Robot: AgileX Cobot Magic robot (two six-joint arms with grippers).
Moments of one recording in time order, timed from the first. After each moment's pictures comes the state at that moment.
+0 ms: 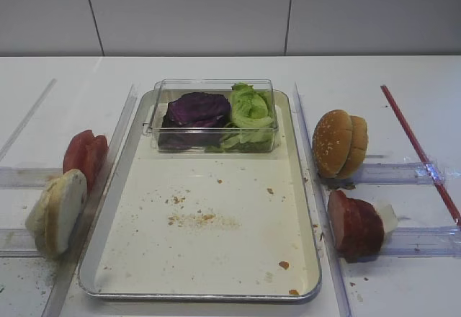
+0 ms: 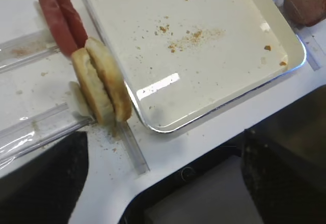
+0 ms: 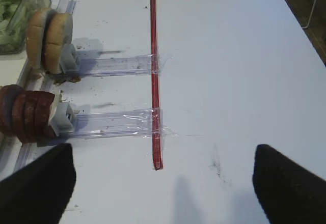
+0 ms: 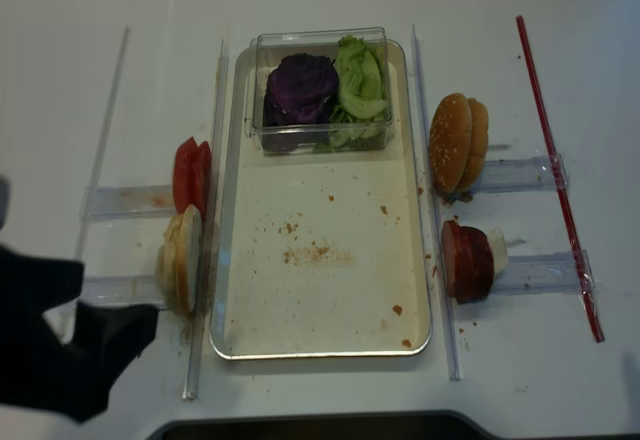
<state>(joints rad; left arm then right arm) -0.22 0.65 -0.77 -0.30 1.12 0.18 0.03 -0.02 -0.47 -0.03 1.12 0.08</state>
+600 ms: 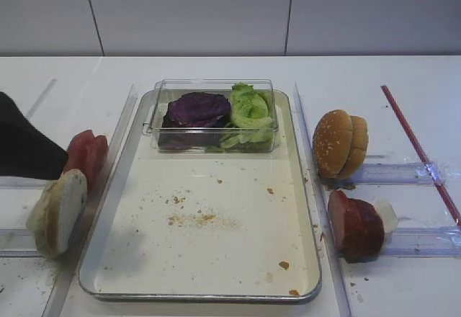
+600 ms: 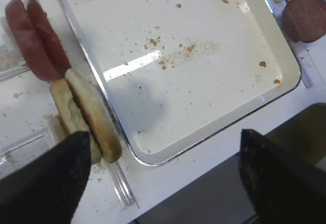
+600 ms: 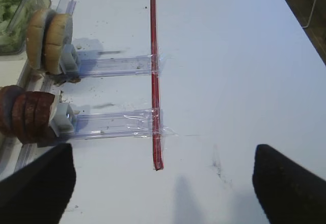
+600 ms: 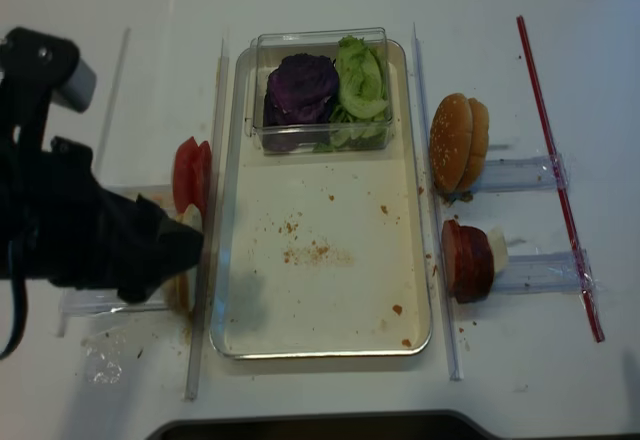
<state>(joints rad) -0.23 0.96 -0.90 -0.38 1.08 0.23 0.03 -0.02 -0.47 -0.03 1.12 0.08</state>
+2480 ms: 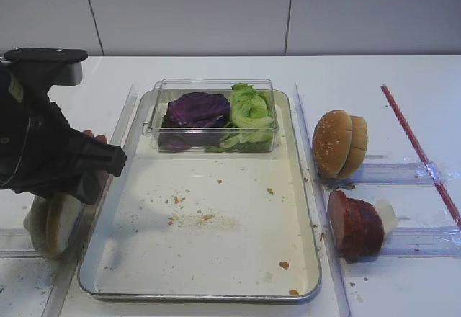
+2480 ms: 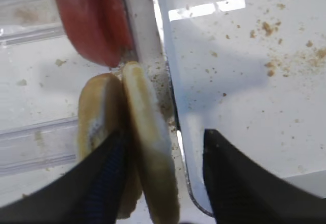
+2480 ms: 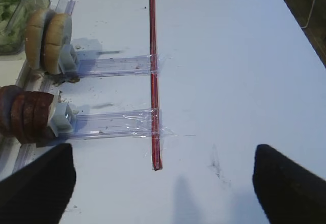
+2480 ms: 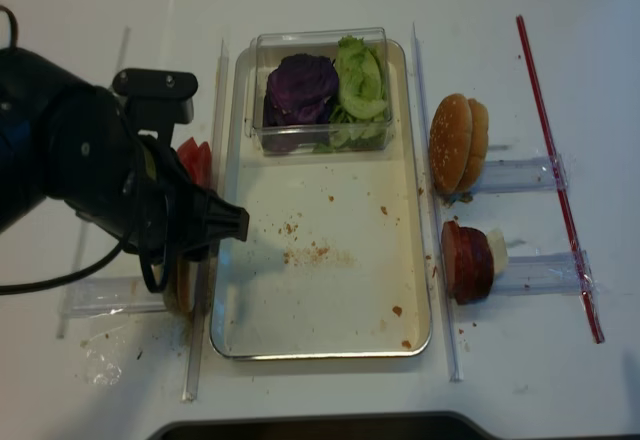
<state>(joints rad) -0.48 1.33 -0.92 0.06 0.93 -0.38 0.03 -0.02 -0.47 -0.03 1.12 0.08</state>
